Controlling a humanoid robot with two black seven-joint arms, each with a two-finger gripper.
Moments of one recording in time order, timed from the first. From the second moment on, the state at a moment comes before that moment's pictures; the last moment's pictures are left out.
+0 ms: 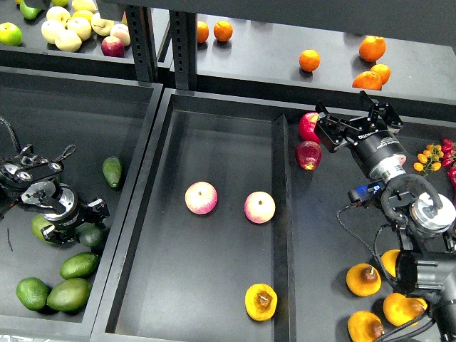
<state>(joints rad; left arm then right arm) -0.93 0.37 0.24 -0.44 0.21 -0.49 0.49 0.50 0.01 1.43 0.99 0.26 0.07 -0.35</state>
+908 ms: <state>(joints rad) -0.77 0.47 -0.72 -0.64 0.02 -0.49 0.49 0.35 0.01 1.38 0.97 0.35 0.10 -0.36</state>
